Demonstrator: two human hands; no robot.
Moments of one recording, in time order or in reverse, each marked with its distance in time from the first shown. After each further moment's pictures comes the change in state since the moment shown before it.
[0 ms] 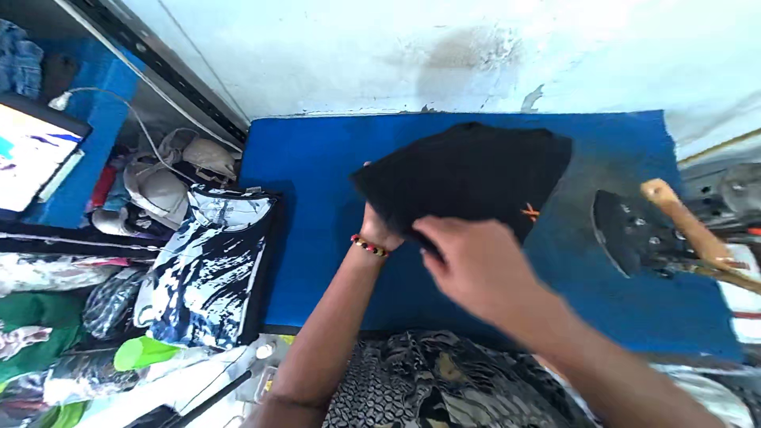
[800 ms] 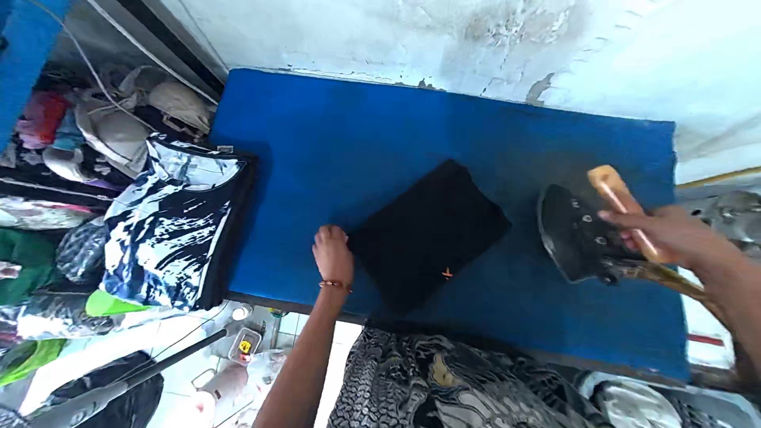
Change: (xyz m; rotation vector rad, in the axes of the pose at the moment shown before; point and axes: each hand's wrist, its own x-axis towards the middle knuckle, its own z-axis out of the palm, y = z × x) left_hand -0.030 -0.079 -0.115 1.883 0.660 -0.184; right_hand -0.101 0.362 -0.054 0.306 -0.215 1.158
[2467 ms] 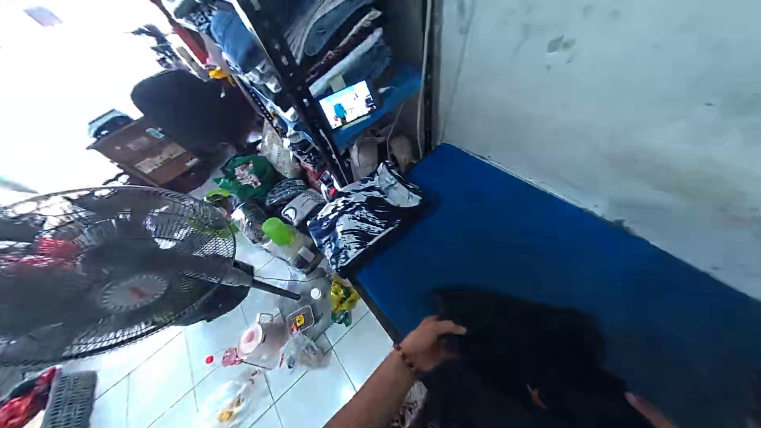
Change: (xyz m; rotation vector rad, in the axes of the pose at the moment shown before) left_hand -0.101 -0.023 -0.054 -1.778 -0.222 -0.292; right_hand -0.073 -0.076 0.194 0.763 -0.519 -0.218
